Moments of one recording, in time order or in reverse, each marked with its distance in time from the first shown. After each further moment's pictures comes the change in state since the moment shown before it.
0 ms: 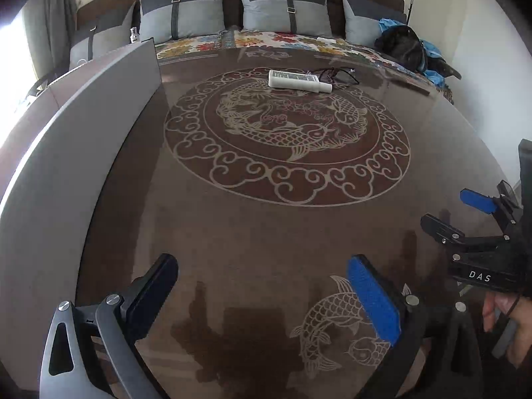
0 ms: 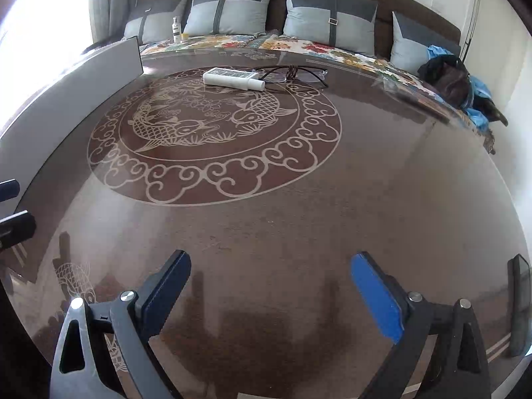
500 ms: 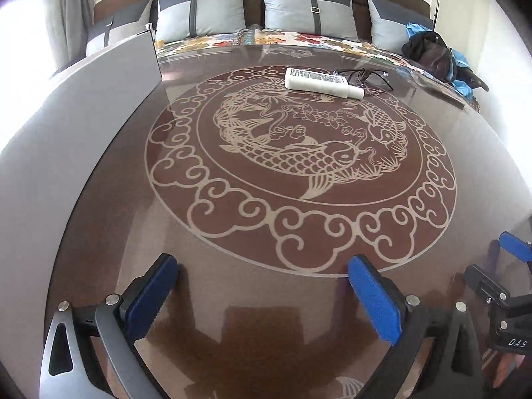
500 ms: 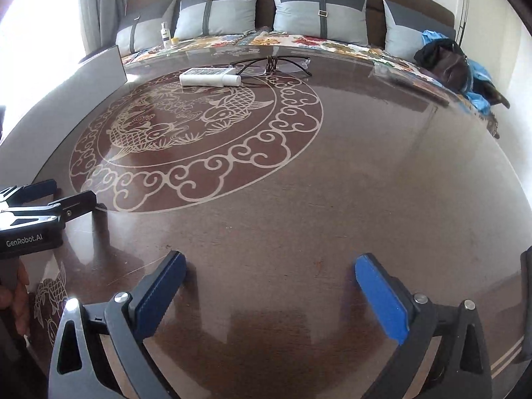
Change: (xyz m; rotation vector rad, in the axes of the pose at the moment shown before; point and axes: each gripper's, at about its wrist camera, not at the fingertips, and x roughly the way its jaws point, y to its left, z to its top) left arm 0.050 -0.010 0.030 -0.061 -0.026 0.085; right arm 0.021 -0.026 0.001 0.072 0.011 0.036
